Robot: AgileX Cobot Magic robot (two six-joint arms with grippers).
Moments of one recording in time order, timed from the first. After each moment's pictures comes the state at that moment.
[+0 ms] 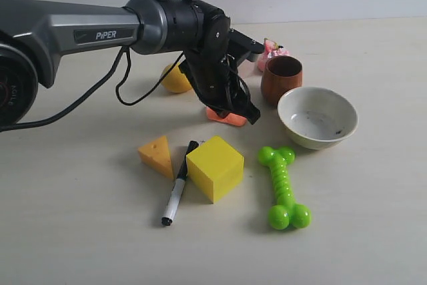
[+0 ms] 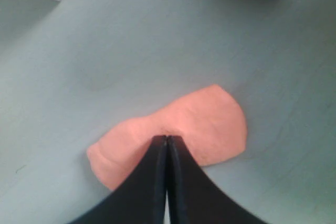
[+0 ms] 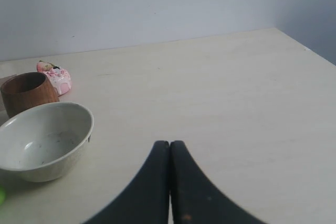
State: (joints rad) left arm -0.72 2.39 -1.87 0.02 0.82 0.09; right arm -0.13 0.01 0.00 0.02 0.34 0.03
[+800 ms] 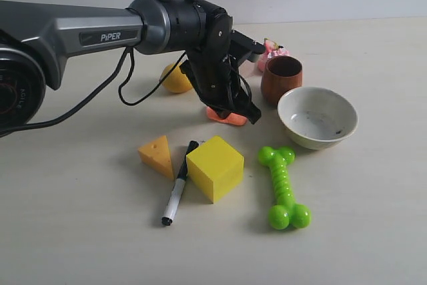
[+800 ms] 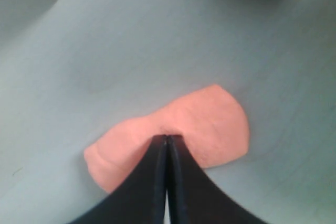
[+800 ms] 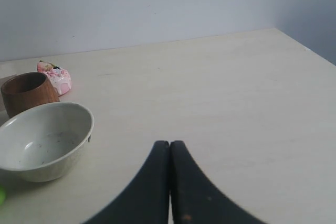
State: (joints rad) left arm -0.72 2.44 -1.90 0.01 0.87 0.10; right arm -0.13 0.01 0.00 0.02 0.34 0.03
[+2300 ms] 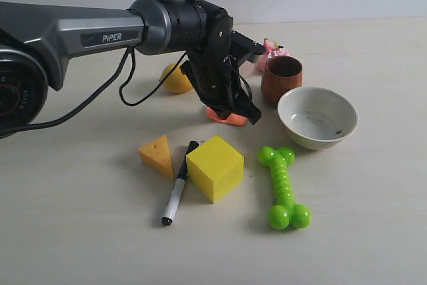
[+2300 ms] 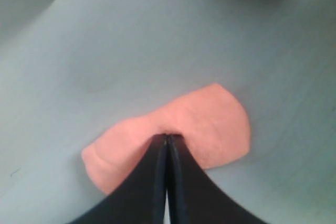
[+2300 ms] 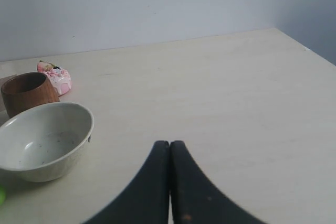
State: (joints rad) left arm -0.72 2.45 -1.91 0.01 0.88 0.10; right arm -0.13 0.01 0.00 0.02 0.34 0.03
